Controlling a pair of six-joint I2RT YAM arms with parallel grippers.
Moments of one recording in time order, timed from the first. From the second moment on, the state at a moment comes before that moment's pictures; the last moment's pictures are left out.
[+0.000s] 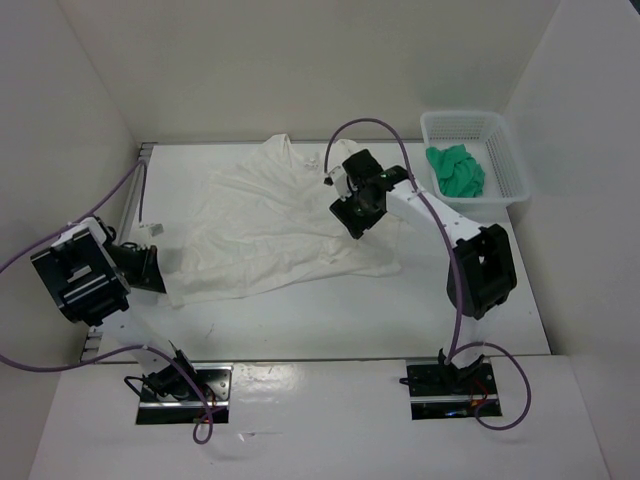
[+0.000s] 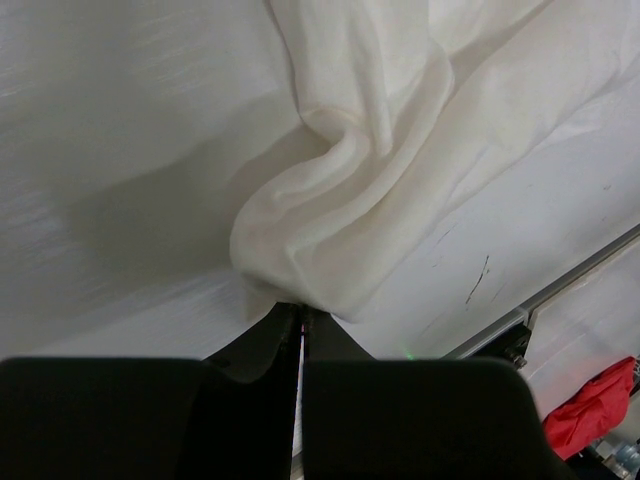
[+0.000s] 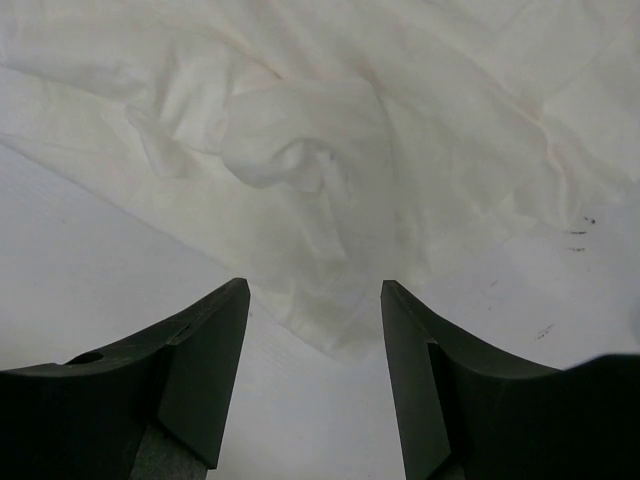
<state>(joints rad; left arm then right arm) 0.66 1.83 1.15 -1.08 0.52 0.80 0.53 1.81 1.55 -0.85 -0.01 -0.26</state>
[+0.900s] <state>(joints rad) 0.65 1.83 1.12 -1.07 0.52 0.80 0.52 1.98 1.52 -0.81 -0.16 -0.22</state>
